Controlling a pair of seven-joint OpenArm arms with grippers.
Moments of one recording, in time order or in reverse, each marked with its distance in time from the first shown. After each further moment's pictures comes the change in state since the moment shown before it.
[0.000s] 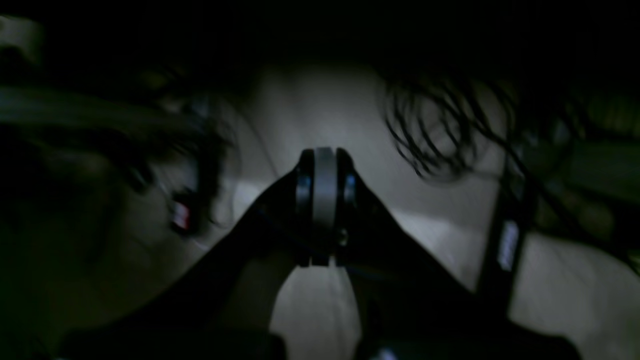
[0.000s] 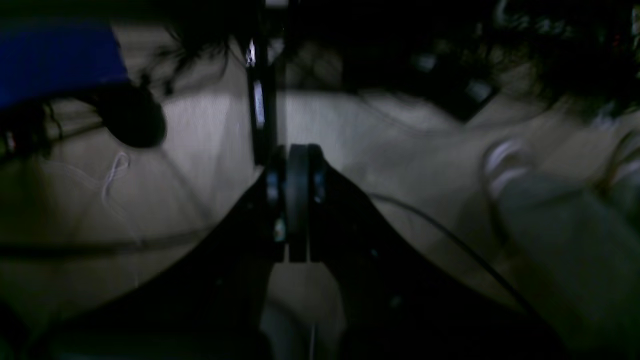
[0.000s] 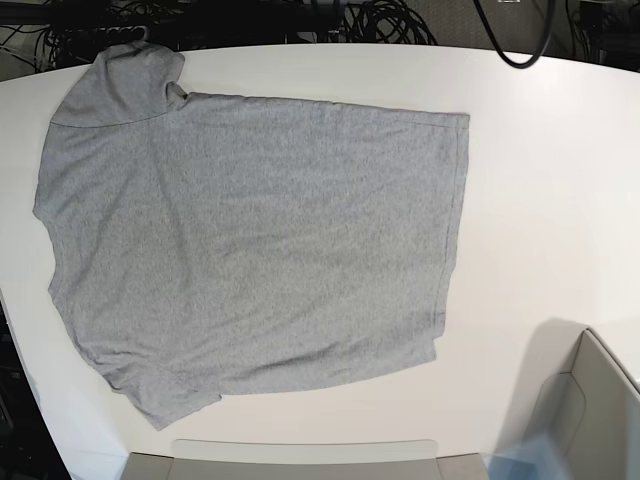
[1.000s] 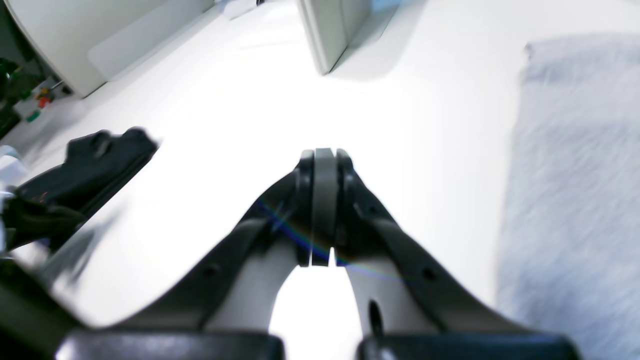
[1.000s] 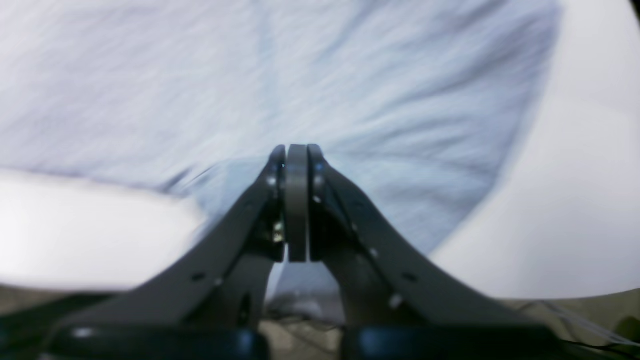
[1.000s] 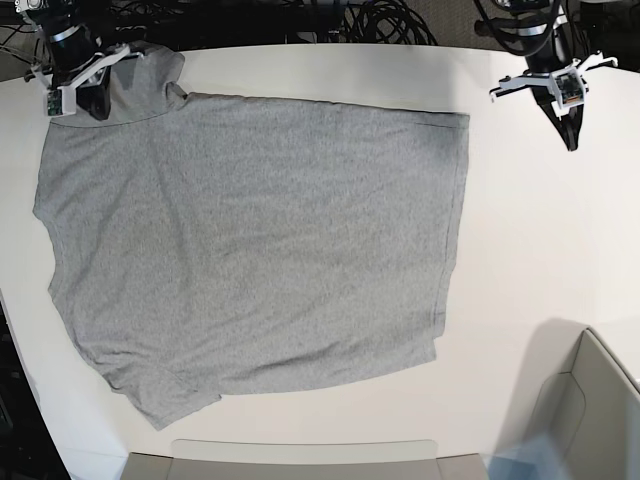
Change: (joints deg) left arm -12.5 5.9 -6.1 37.2 0.3 -0.7 1.1; right arm 10.8 0.6 26.7 30.5 0.8 0.2 -14.3
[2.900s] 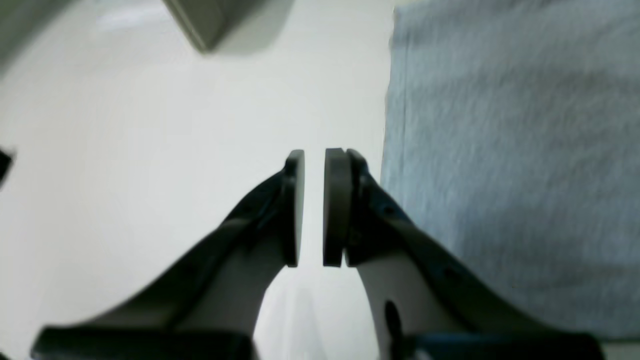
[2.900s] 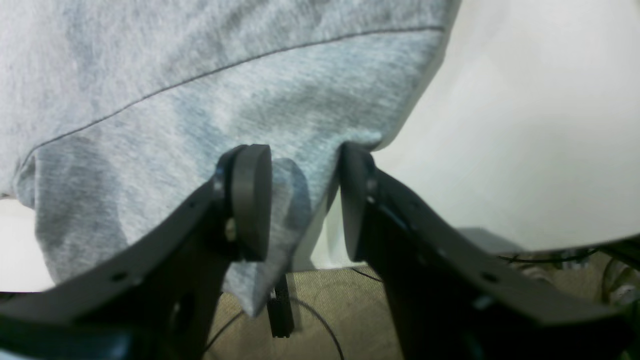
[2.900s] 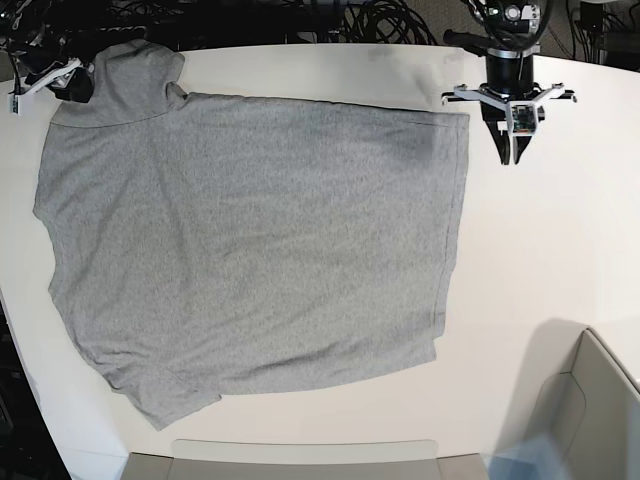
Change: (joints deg) left arm -2.6 -8.5 14.2 -0.1 -0.2 0.3 17.2; right arm 28.0 -14.3 30.4 -34.5 9.4 39.2 -33.6
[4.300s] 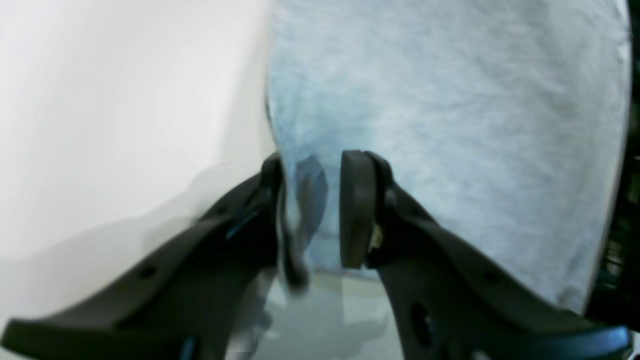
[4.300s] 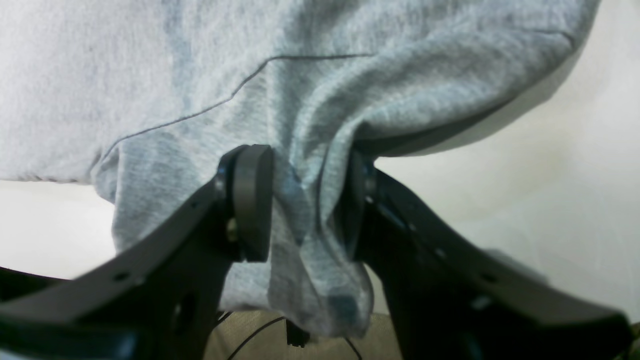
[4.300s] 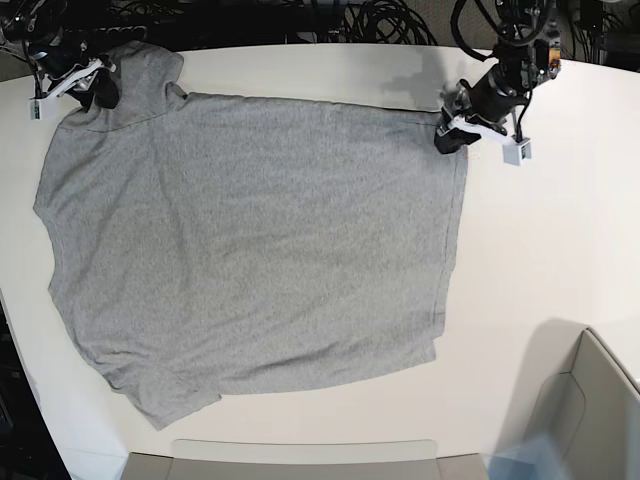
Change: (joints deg) left arm -13.3 -8.5 1.8 -22.0 -56.8 -1.9 27.6; right arm -1.9 -0.5 -6.6 0.7 3.0 0.0 2.3
